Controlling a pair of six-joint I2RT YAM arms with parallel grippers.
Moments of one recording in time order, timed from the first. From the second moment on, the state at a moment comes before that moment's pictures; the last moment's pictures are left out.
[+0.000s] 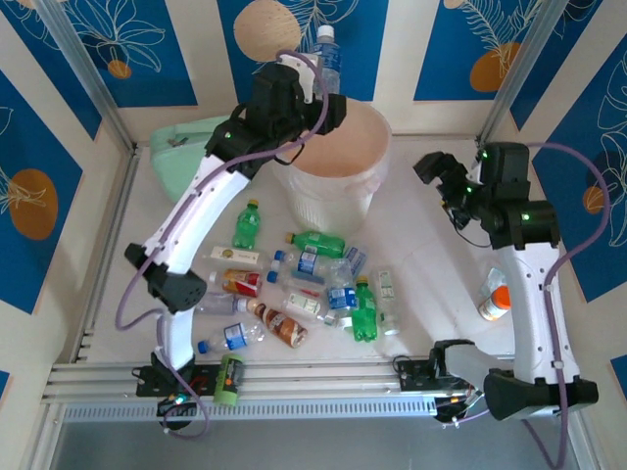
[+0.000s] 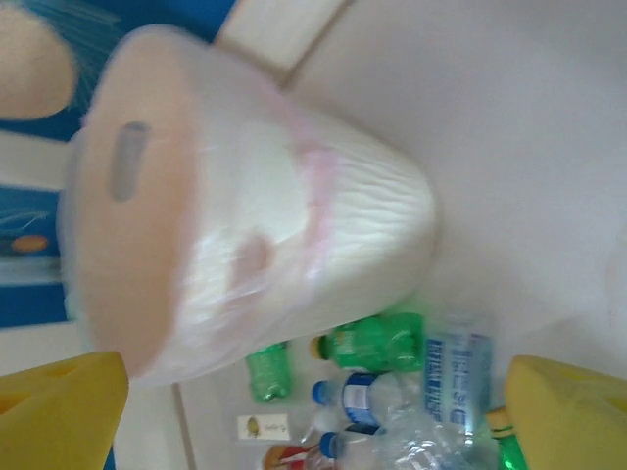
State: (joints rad) left arm -0.69 1.99 2.46 -0.77 -0.08 -0.30; right arm -0.01 1.08 1.41 -1.02 -0.29 0.89
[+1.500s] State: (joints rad) left arm -0.30 1.36 1.23 -0.67 -0.07 -0.42; right arm 0.61 1.04 1.29 -0.90 -0.11 0.70
